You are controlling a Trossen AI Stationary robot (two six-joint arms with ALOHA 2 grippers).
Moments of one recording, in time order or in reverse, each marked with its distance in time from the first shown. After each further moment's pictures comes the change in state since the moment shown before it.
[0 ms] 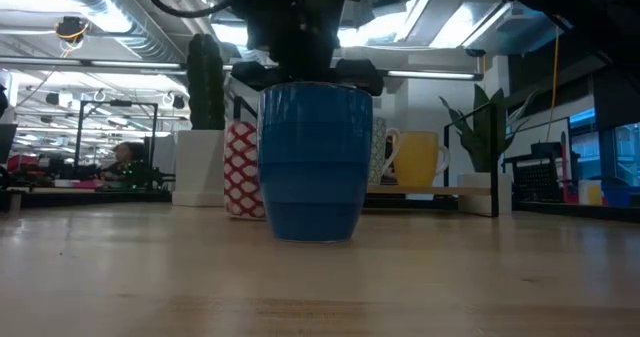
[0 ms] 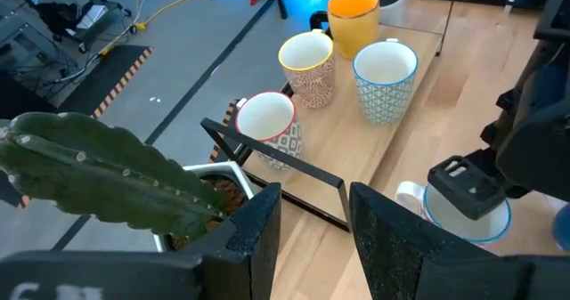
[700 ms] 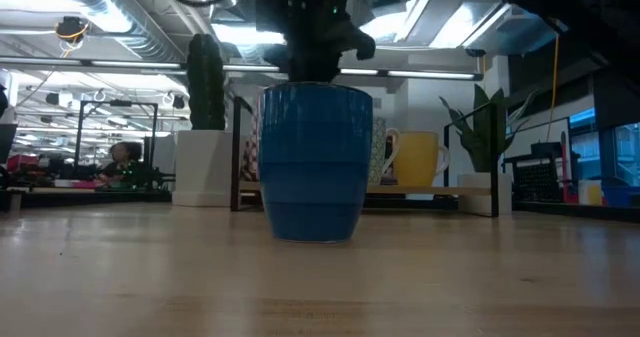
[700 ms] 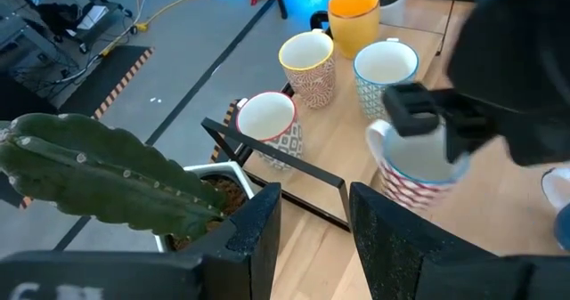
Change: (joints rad) left arm 0.000 0.000 0.000 0.000 -0.001 0.003; right arm -0.073 -0.029 0.148 -0.144 0.028 0.306
